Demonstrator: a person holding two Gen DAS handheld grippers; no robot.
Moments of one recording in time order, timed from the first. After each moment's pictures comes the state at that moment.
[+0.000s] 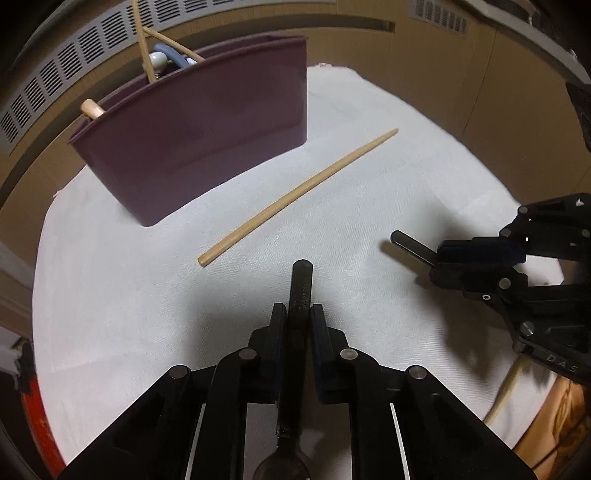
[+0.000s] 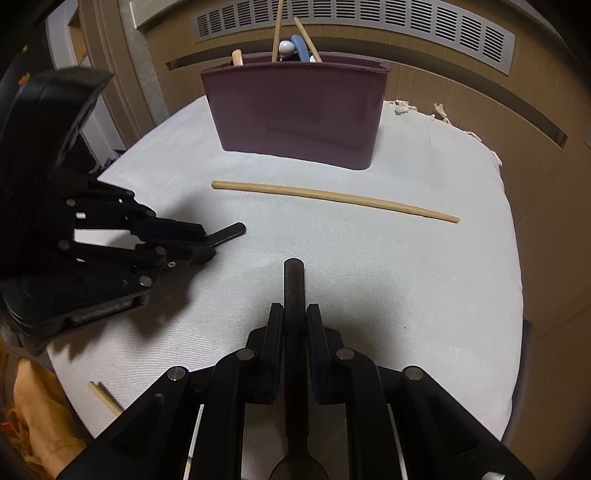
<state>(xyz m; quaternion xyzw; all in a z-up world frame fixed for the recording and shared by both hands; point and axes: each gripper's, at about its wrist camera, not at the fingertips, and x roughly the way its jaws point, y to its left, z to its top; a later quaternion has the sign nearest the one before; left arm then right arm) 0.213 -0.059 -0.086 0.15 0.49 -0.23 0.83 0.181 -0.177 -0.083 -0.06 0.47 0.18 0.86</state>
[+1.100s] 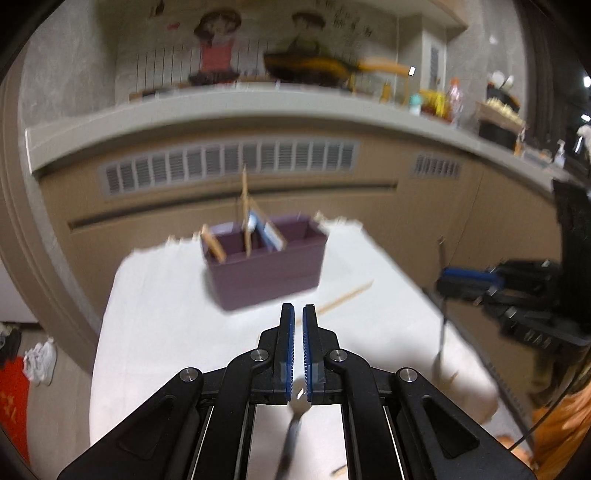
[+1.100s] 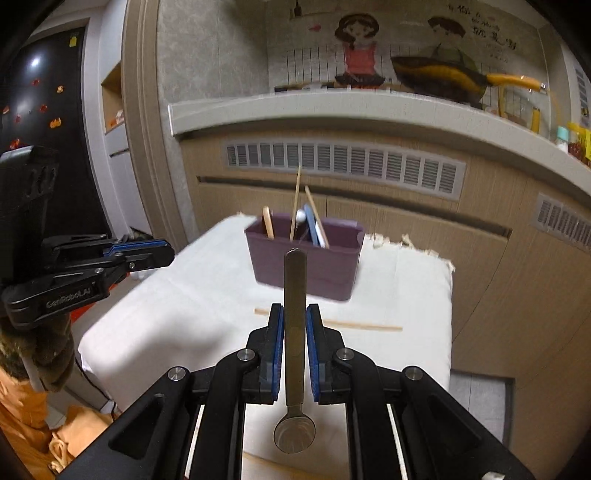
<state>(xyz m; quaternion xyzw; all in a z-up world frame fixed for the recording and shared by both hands) 0.135 0.008 0.054 0.04 0.32 -0.20 0.93 0.114 -0.188 0.056 -0.03 0.31 0.18 0.93</state>
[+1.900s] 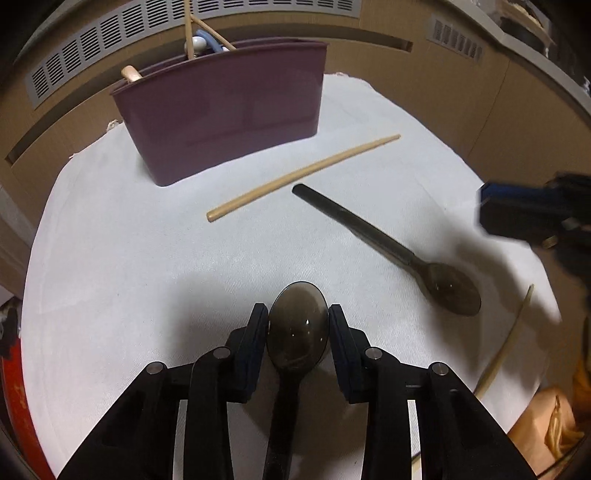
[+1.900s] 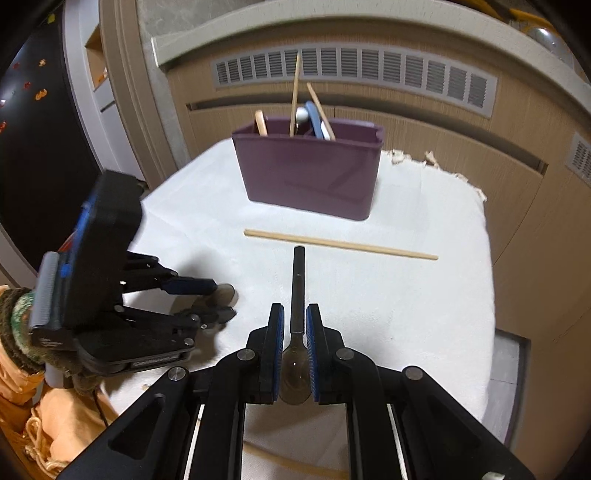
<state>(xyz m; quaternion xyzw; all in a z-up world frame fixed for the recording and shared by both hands) 0.191 -0.045 -0.090 0.10 0.48 -0.20 0.85 0.153 -0.177 -0.036 -0.05 0.42 0.19 0.89</state>
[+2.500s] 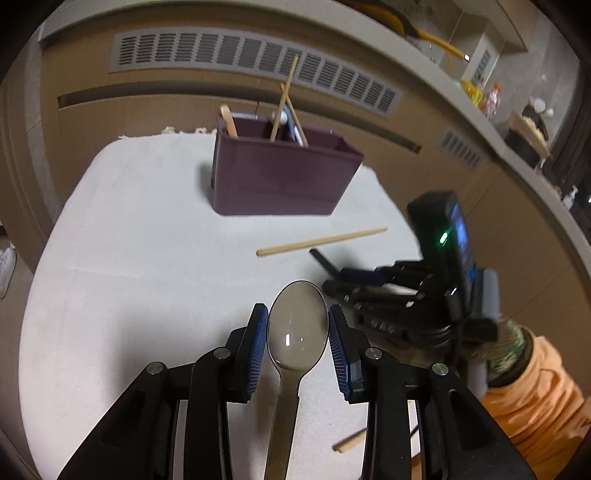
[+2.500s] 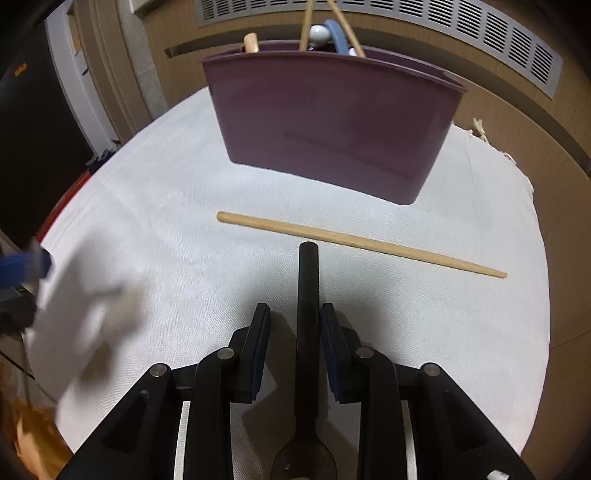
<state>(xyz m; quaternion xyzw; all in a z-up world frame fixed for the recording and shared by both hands) 0.162 0.044 -0.019 -0.08 0.42 -0.22 0.88 0.229 -0.129 -0.096 -0.09 0.49 0.18 0.85</state>
